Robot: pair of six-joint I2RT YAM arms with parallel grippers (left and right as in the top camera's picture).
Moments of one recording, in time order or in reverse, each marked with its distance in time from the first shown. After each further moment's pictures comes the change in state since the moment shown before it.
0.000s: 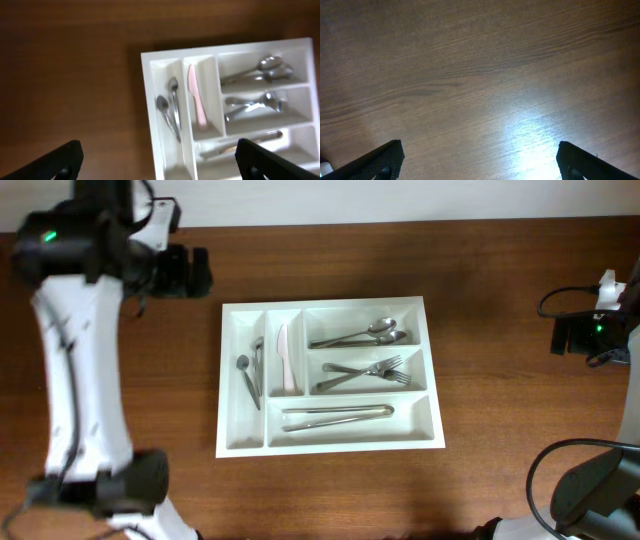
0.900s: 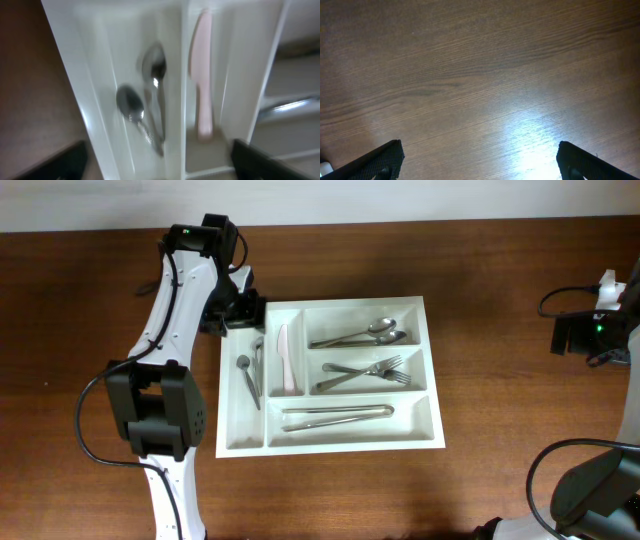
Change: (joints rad) left arm -0.150 0.377 -0.261 0.182 0.002 -0.148; right arm 0.000 0.000 0.000 0.000 0.000 0.000
